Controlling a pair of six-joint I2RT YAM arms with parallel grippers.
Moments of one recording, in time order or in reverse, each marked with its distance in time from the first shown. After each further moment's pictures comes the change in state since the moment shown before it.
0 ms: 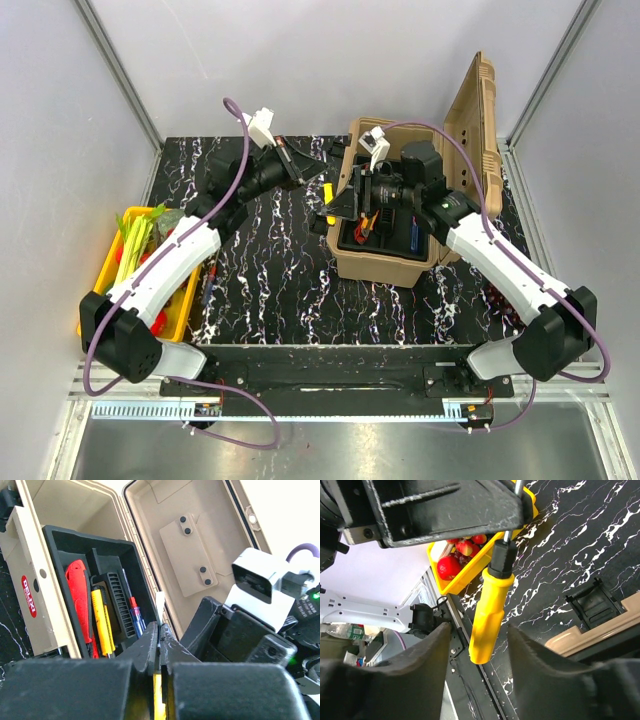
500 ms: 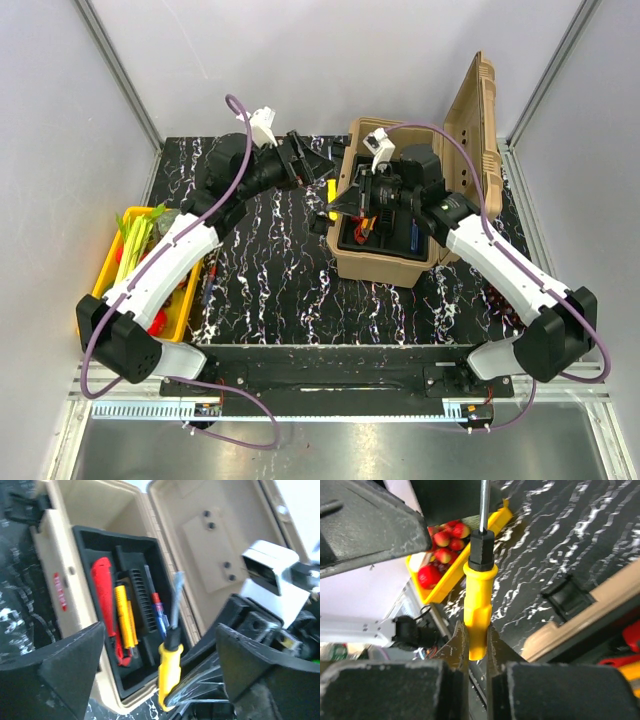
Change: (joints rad) left arm -0.002 0.000 0.066 -0.122 -0.030 0.103; right arm 0.003 -0.001 -0.016 -0.013 0.074 -0.002
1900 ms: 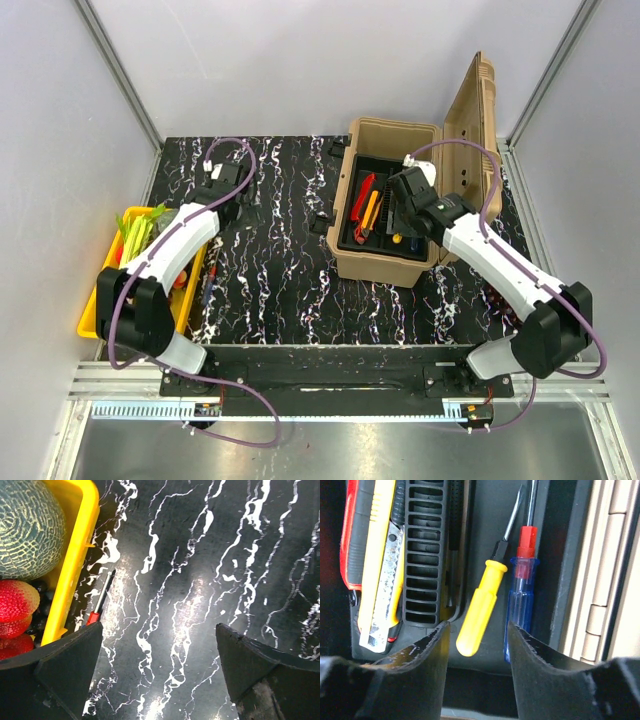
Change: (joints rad) left arm 0.175 0.124 -0.091 -0.665 -0.711 0.221; right arm 0.002 0.018 -0.026 -0.544 0.964 0.024
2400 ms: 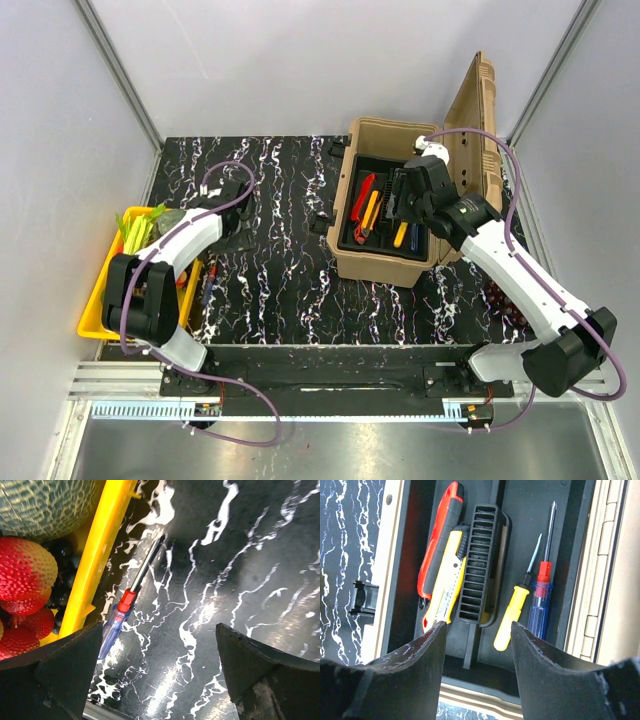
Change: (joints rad) left arm 0.041 0.067 -0.113 -0.057 -0.071 -0.023; right arm -0.001 -0.103 0.075 0.043 -0.045 -0.018
